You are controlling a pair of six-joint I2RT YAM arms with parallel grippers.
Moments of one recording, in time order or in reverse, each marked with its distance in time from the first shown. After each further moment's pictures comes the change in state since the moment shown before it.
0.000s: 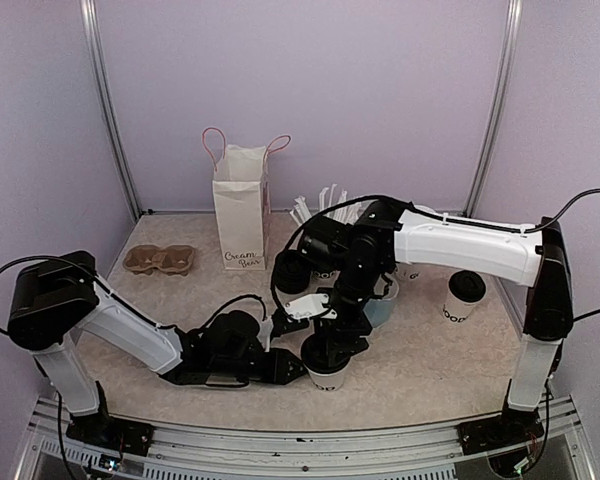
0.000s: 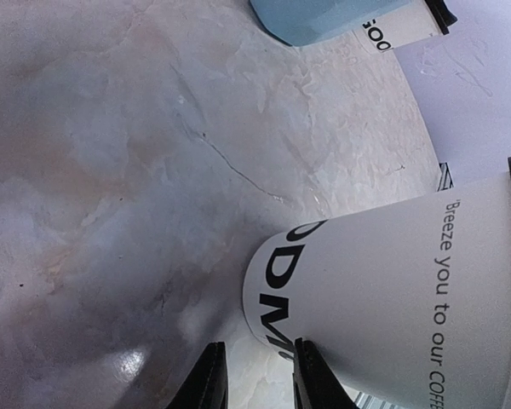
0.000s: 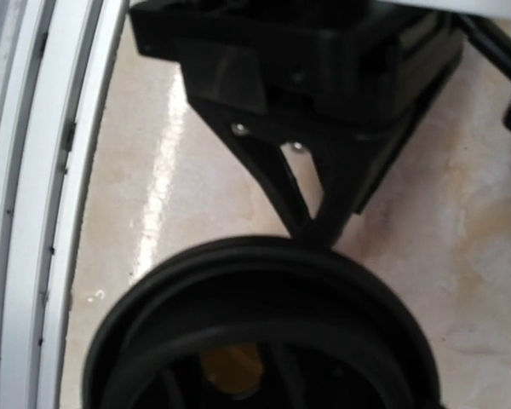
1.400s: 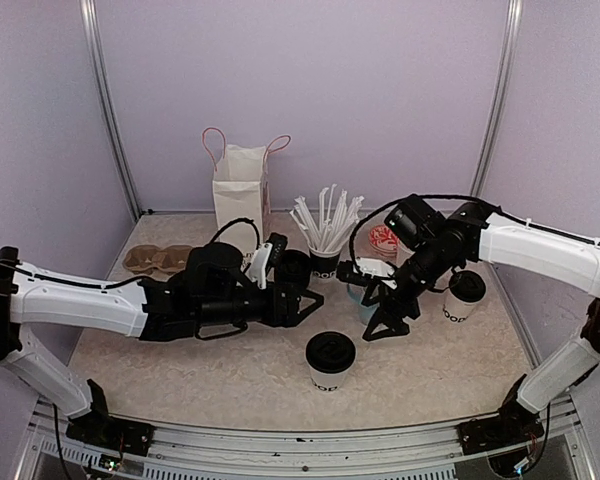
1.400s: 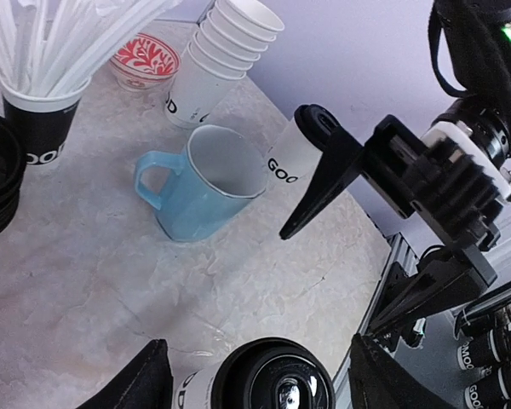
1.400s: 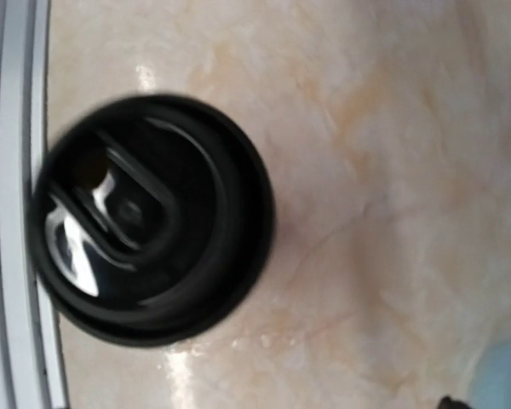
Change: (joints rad) left arm 0.052 -0.294 0.241 -0.311 -0.092 0.221; right arm -0.267 -0.386 -0.430 0.283 -0.156 0.193
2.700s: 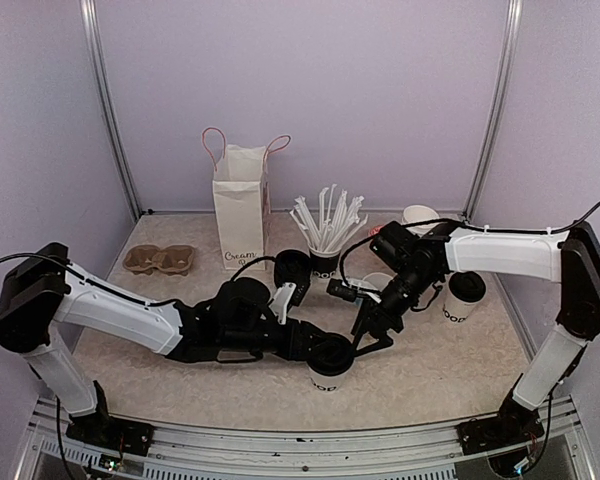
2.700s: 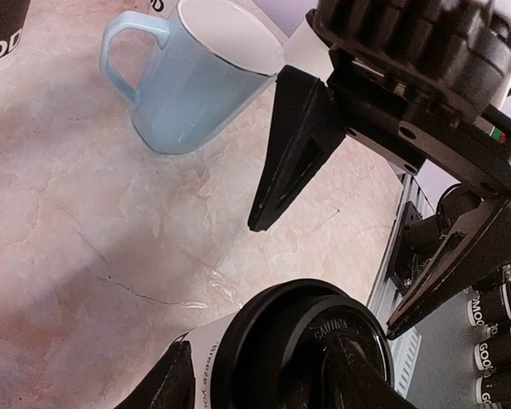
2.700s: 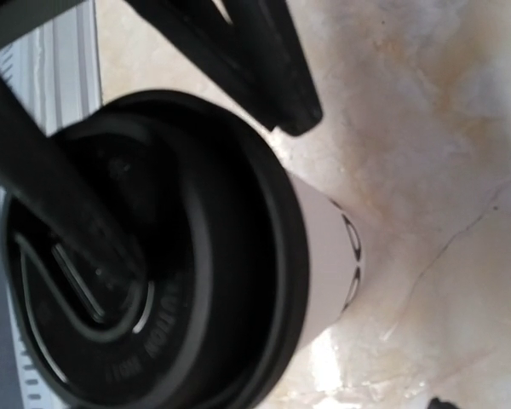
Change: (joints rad) left arm -0.050 0.218 -0.037 0.133 0.089 -0.023; right arm -0.048 0.174 -0.088 0.100 -0.237 0.156
